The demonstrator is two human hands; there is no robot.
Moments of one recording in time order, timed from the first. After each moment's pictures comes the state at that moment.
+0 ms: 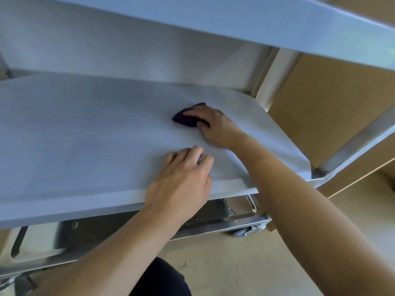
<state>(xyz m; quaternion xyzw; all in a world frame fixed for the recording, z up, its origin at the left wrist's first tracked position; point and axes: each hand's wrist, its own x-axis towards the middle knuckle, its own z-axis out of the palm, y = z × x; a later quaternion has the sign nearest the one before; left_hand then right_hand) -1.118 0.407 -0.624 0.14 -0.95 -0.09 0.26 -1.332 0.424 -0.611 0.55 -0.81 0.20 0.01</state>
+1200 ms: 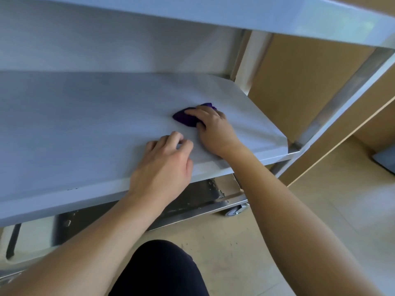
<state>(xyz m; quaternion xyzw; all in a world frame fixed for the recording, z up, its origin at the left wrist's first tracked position) -1.124 0.408 -0.628 0.13 -0.96 -0.11 0.22 -1.296 0.480 -0.628 0.41 -0.89 0.21 0.06</state>
